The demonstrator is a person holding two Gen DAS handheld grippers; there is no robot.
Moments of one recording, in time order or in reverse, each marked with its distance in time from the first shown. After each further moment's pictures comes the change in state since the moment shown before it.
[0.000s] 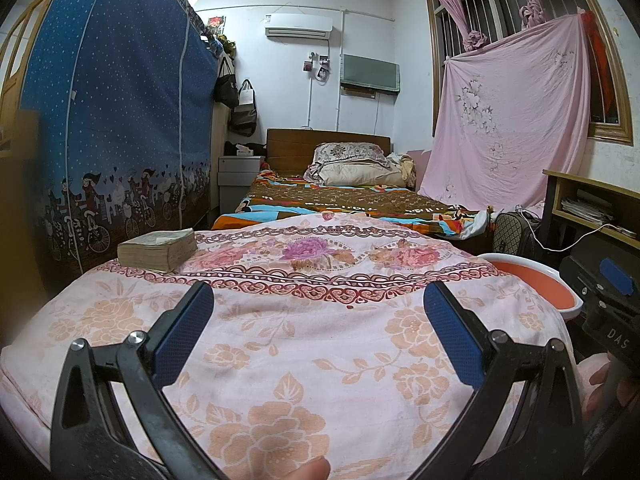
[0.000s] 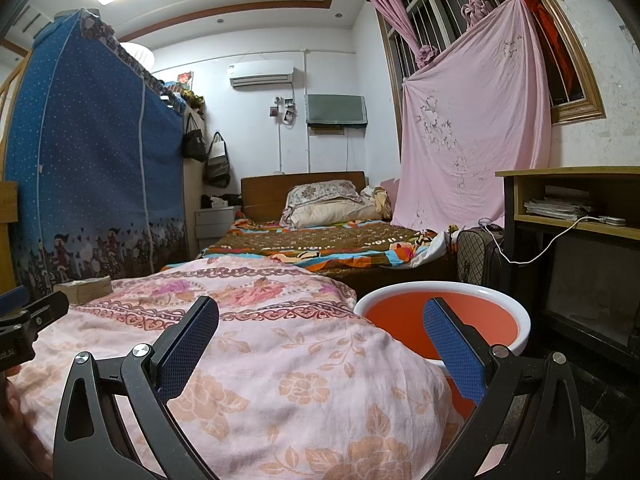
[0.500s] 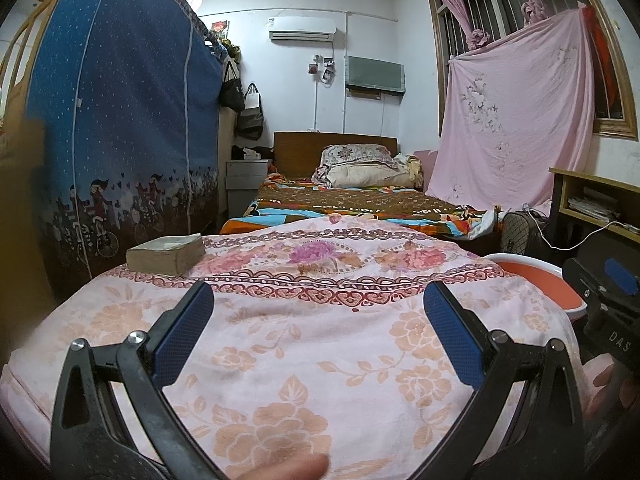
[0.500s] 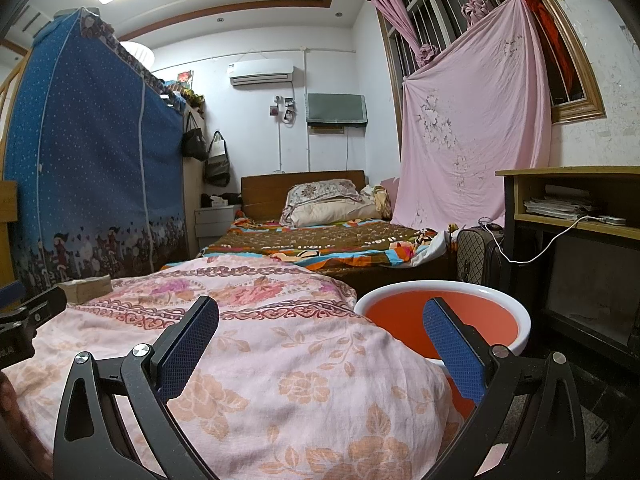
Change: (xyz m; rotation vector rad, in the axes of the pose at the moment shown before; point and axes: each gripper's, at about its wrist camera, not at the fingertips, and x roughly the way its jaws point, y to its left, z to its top) left arm -0.004 -0.005 0.001 0.017 -0.010 0.038; right arm 0.000 0.000 0.000 0.001 0.002 0.000
